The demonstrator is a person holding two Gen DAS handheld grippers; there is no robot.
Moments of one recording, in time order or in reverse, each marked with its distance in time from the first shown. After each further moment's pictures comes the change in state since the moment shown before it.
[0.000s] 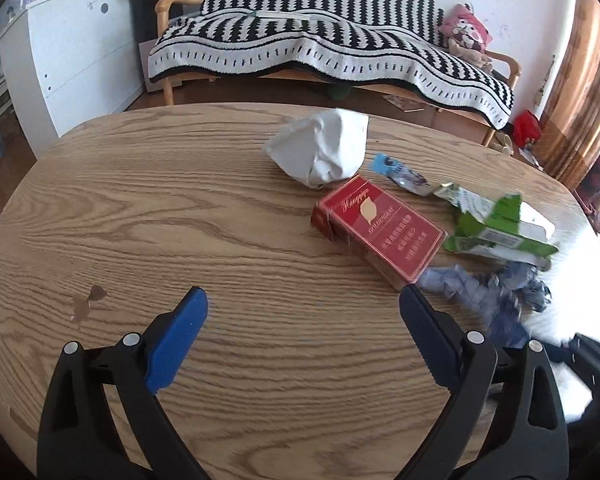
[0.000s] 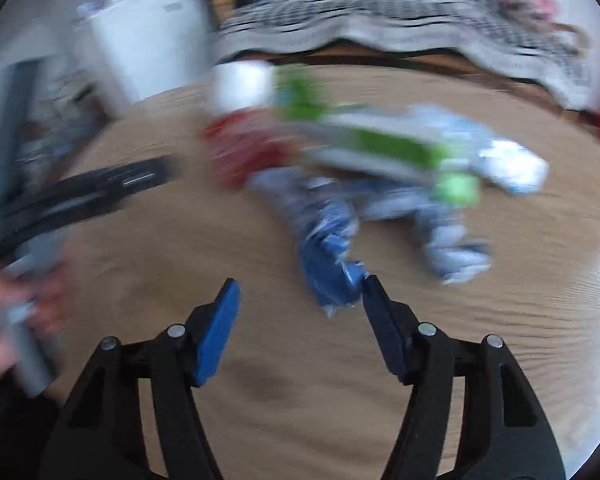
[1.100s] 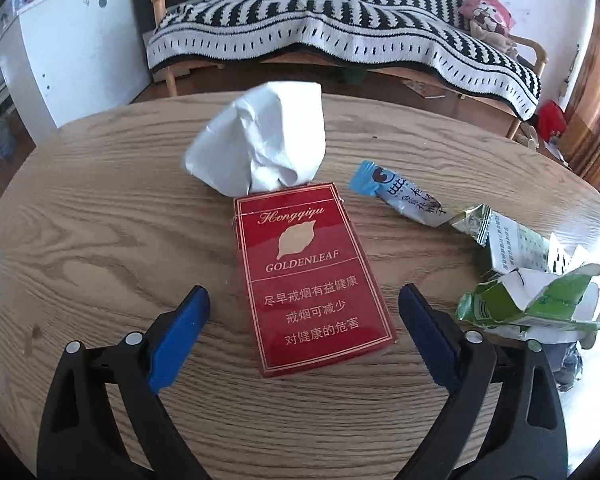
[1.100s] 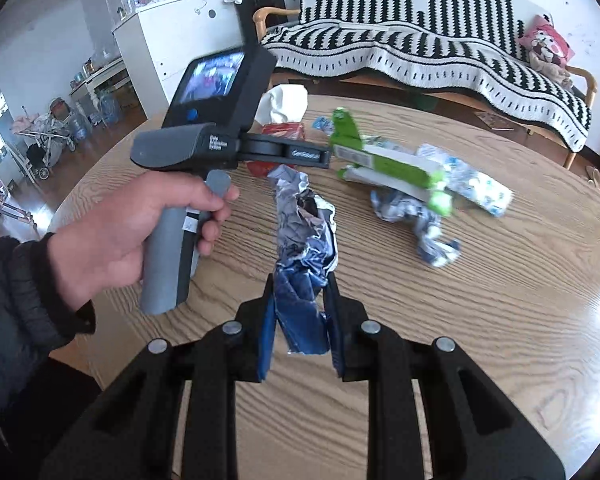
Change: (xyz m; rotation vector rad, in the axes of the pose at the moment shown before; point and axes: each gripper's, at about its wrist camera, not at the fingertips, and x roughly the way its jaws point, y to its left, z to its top) left arm 0.069 -0.052 0.033 0.006 0.046 0.099; right arm -0.073 0.006 -0.040 -0.047 -0.082 -0.080
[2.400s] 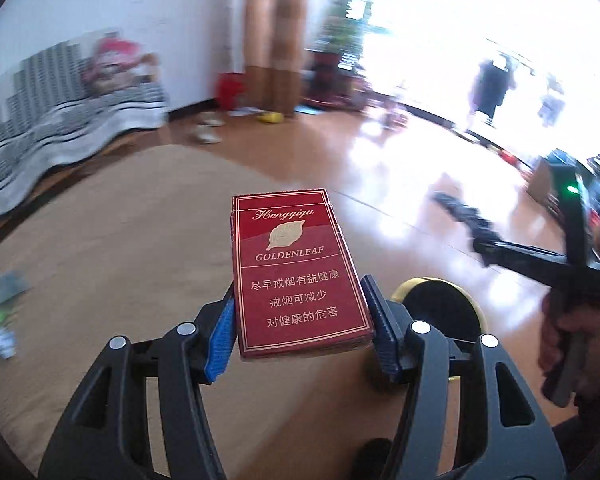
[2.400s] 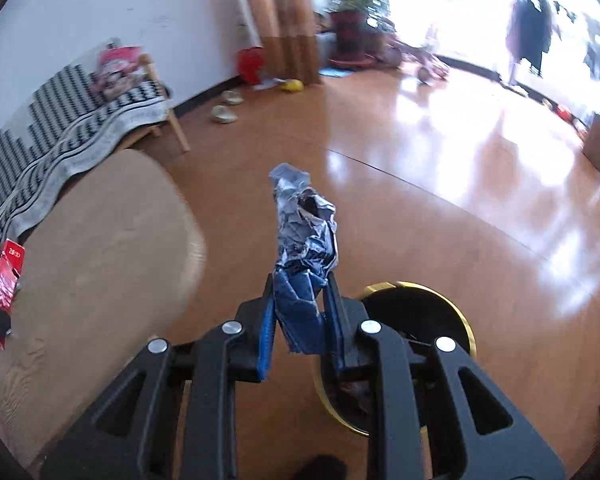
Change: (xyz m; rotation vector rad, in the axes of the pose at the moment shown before) left arm -0.260 -0.400 -0.253 0.790 -0.161 -0.799; right arm -0.349 -0.308 -0.385 1.037 -0.177 -0.823
